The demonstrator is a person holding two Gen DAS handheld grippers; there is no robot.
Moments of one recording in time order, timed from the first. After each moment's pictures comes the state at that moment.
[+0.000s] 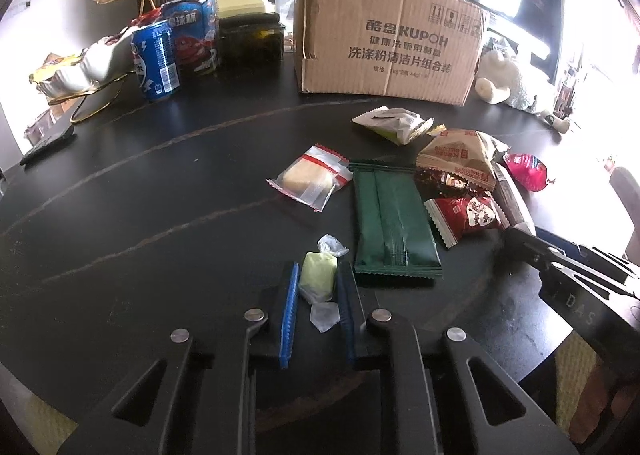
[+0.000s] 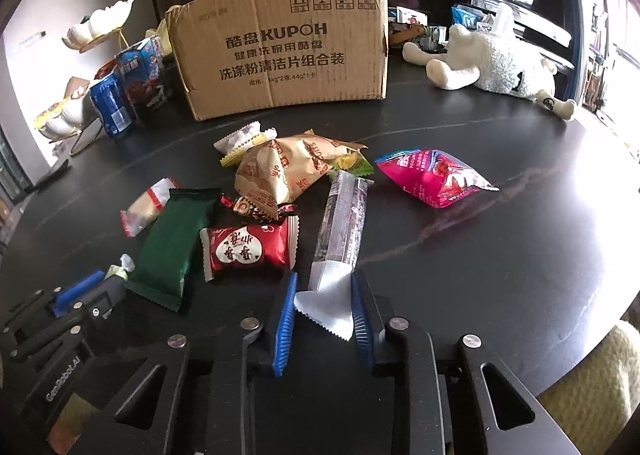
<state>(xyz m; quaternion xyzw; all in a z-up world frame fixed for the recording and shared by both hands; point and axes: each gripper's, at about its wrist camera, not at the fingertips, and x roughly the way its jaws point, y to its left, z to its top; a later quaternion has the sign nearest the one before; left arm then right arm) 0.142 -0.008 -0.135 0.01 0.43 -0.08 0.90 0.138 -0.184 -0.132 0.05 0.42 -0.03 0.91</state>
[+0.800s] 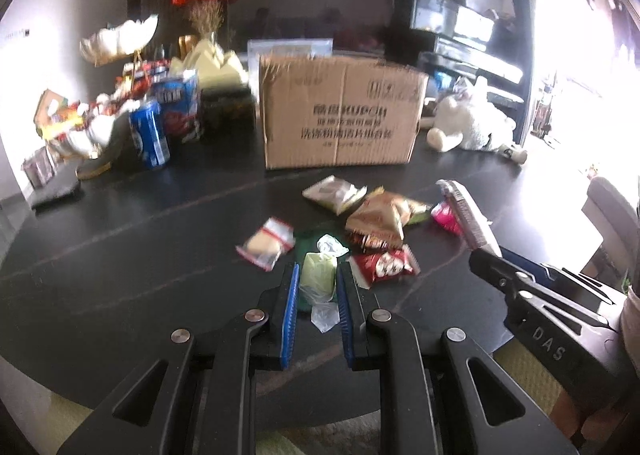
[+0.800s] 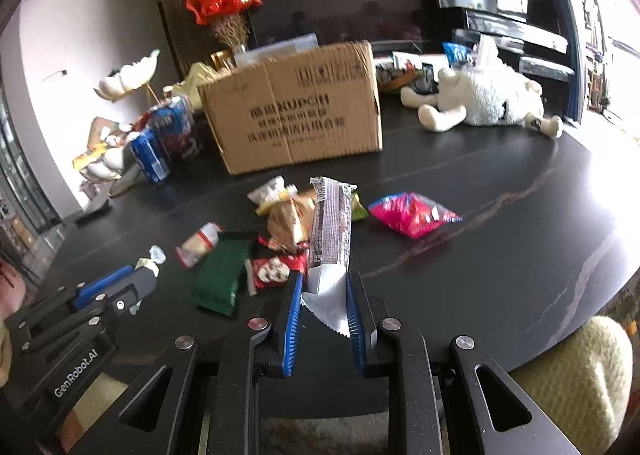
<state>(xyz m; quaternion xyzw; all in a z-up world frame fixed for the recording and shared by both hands) 0.100 -0.037 -0.059 0.02 0.34 -0.11 0.93 0.094 -0.197 -0.075 0.09 0.34 0.01 0.94</state>
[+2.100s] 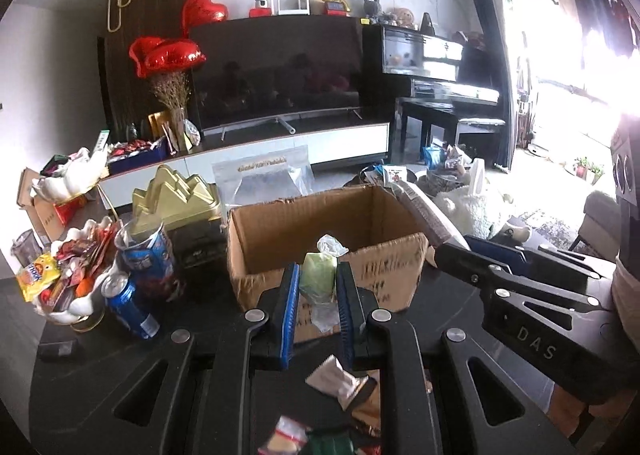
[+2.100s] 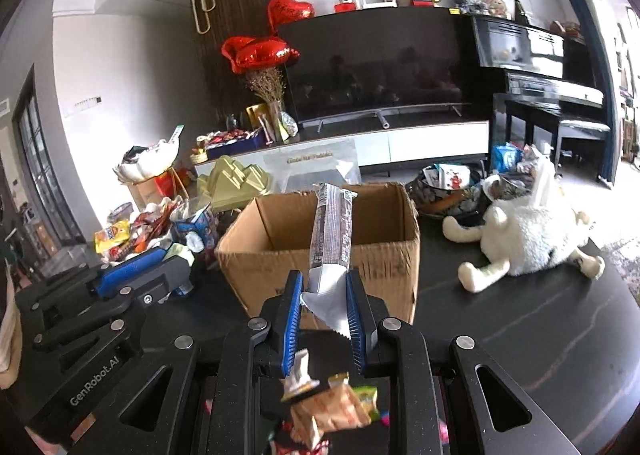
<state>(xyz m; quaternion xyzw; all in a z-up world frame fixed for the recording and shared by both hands) 0.248 -0.073 0.066 0.06 0.27 -0.15 0.95 0.232 -0.217 0.049 0.07 0.27 0.07 0.96</state>
